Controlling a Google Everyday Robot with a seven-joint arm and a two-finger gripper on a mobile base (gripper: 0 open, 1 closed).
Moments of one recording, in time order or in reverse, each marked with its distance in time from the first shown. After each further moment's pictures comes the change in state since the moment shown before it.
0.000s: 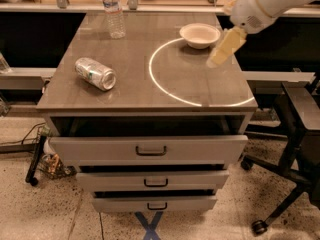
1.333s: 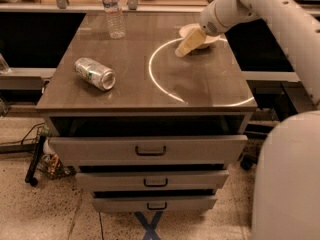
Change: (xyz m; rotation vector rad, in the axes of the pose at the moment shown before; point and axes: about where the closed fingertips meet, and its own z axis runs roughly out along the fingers) arm -0.025 -0.080 0.126 0.092 -0.125 0.184
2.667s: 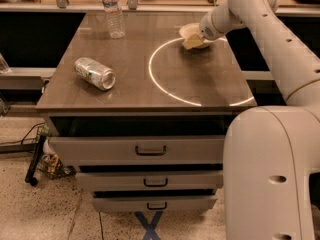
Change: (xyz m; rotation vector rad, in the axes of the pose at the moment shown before) arm 0.040 -0.049 0.053 0.064 0.048 0.121
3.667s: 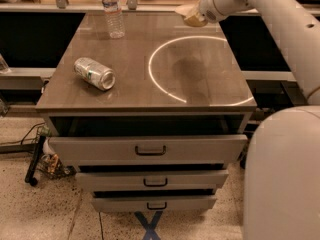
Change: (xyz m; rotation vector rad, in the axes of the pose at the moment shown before) arm -0.064 0.006 -0.061 0.086 -0.099 -0.234
